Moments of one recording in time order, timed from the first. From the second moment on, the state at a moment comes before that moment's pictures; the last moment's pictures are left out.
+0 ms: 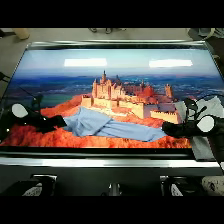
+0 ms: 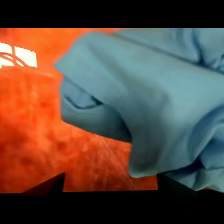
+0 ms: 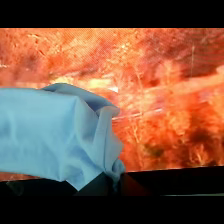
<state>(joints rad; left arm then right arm) -0.03 -1.11 0.77 1.19 -1.14 -1.71 -0.07 -0.86 0.71 -1.31 1.17 1.65</state>
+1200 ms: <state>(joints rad) -0.07 -0.61 1.50 1.55 -0.81 -1.75 -0.07 -0.76 1.66 -1.57 1.05 1.62</state>
